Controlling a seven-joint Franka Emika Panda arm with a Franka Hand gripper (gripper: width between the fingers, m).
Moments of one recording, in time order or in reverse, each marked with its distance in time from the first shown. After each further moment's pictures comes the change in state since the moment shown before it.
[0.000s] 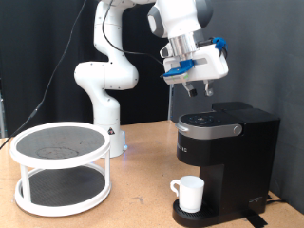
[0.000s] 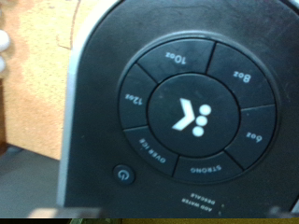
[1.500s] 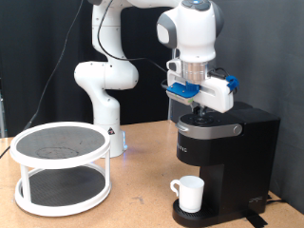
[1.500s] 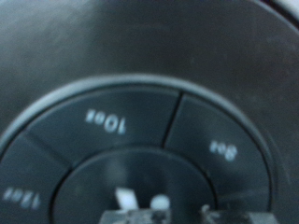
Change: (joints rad) arm 0.003 0.259 0.026 0.177 -0.227 -0.254 0.117
